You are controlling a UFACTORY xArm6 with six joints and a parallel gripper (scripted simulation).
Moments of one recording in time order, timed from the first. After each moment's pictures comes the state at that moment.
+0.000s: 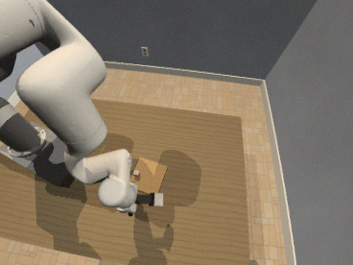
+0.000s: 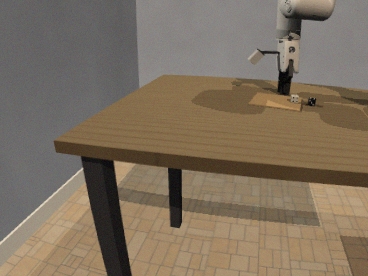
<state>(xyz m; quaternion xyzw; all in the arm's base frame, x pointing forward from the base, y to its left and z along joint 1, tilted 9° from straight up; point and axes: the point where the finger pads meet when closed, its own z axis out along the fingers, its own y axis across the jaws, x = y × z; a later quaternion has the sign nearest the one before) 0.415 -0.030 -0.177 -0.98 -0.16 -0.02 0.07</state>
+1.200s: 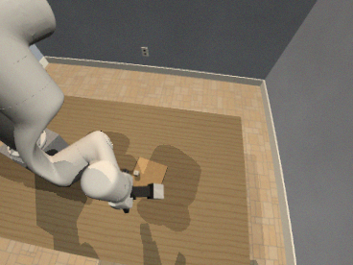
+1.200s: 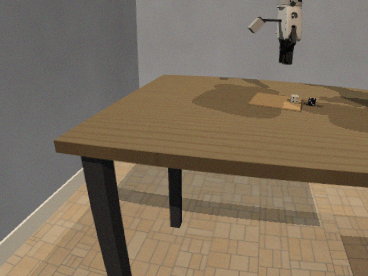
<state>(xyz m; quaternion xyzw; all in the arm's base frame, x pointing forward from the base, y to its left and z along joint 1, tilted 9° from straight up) 0.415 -0.034 -0.078 -0.98 -0.19 -0.02 0.07</state>
